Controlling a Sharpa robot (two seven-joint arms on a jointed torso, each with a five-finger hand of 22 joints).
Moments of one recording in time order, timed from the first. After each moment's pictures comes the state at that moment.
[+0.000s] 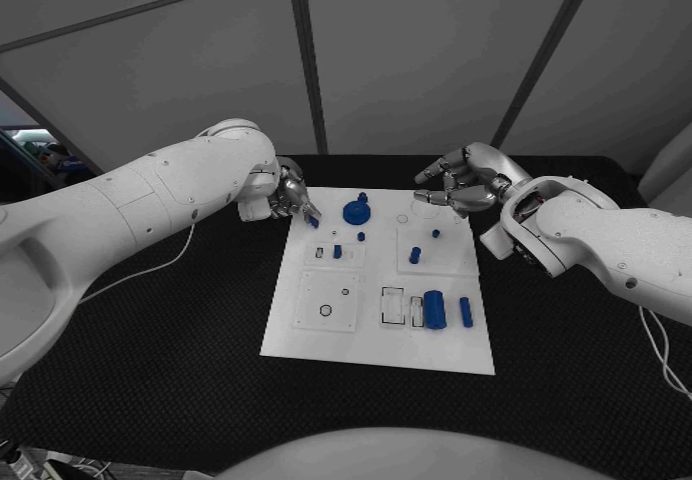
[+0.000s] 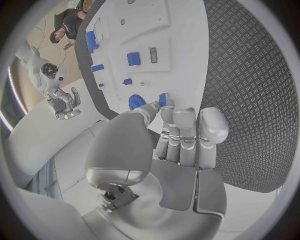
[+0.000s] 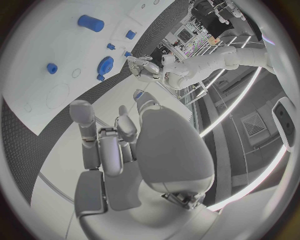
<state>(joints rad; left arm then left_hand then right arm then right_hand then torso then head) 1.30 -0.49 0.05 0.92 -1.00 0.35 -0.52 1.28 -0.08 0.46 0.15 0.16 1.02 0.06 0.45 0.43 1.27 -0.02 1.01 0.78 1.44 -0.07 0.96 0.87 0.13 1.30 0.04 1.20 1.15 1.19 -0.80 0.06 1.50 -0.95 -0.37 -0.02 1.44 -0.13 0.10 0.23 0.40 0.91 0.15 0.25 0.07 1.26 0.07 1.24 1.15 1.47 0.00 1.49 1.31 0.13 1.18 0.10 1.16 0.80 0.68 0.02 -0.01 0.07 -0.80</state>
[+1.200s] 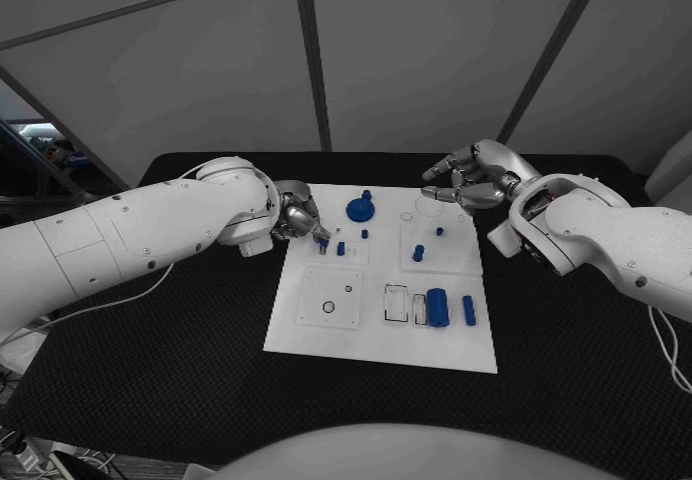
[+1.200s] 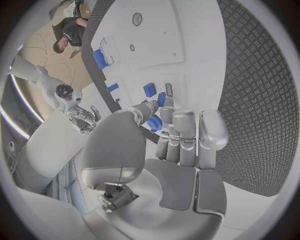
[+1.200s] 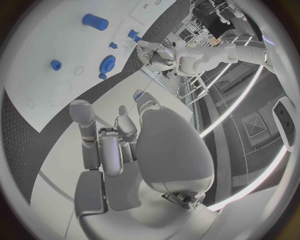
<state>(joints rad) 1.22 -0.72 0.03 1.35 -1.06 0.11 -0.49 1.17 -0.16 0.62 0.09 0.18 1.01 0.05 0.52 0.50 1.30 -0.02 1.00 0.78 1.44 -0.08 0.98 0.88 0.13 1.33 0.03 1.24 1.20 1.19 -0.81 0.06 1.50 -0.95 -0.37 -0.02 1.43 -0.13 0.10 0.23 0.40 0.91 0.15 0.25 0.07 1.26 0.07 1.24 1.15 1.47 0.00 1.49 1.31 0.13 1.18 0.10 1.16 0.80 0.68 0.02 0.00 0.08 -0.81</state>
